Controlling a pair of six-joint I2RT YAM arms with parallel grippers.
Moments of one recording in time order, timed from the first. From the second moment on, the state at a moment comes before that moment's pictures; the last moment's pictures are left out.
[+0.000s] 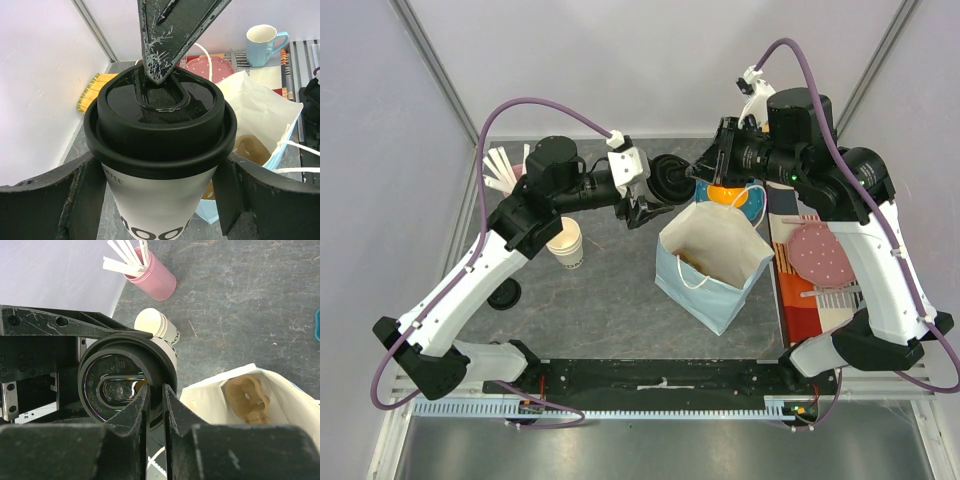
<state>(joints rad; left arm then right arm) -0.70 1.27 1.48 -0.32 0.58 0.38 0.62 1.47 2.17 -1.13 -0.17 0.56</state>
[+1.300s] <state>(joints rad) -0.74 1.32 1.48 -0.37 0.55 0.41 0.61 1.40 2.10 -1.16 -0.06 0.56</state>
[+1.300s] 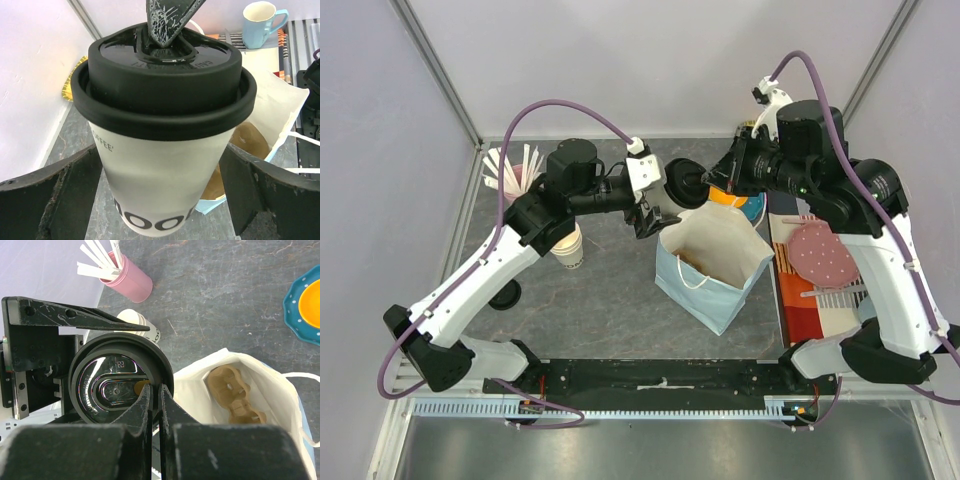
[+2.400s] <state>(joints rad) -0.74 1.30 1.58 -0.54 0.42 0.14 0.56 1.38 2.22 -1.35 0.15 0.42</state>
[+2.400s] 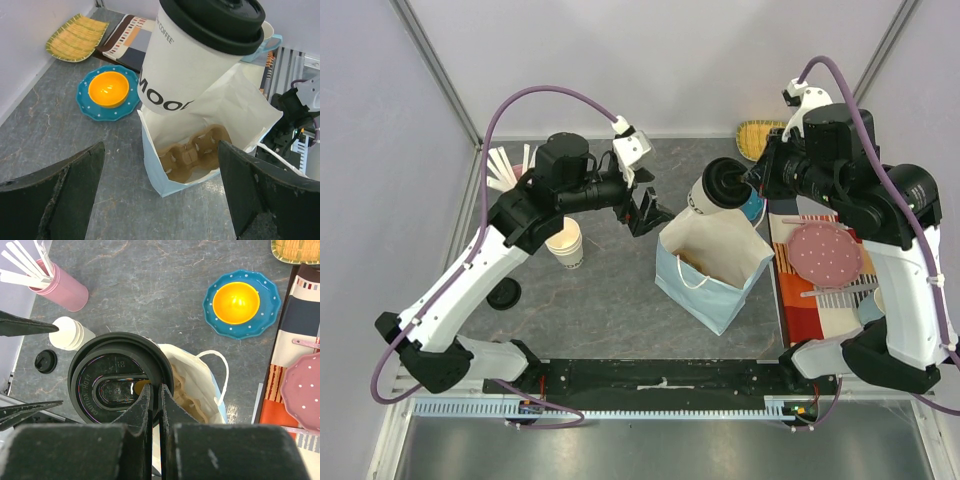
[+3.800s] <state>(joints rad) -0.73 1.46 1.57 -0.62 0.39 0.02 0.59 1.27 1.73 -1.23 0.06 0.24</state>
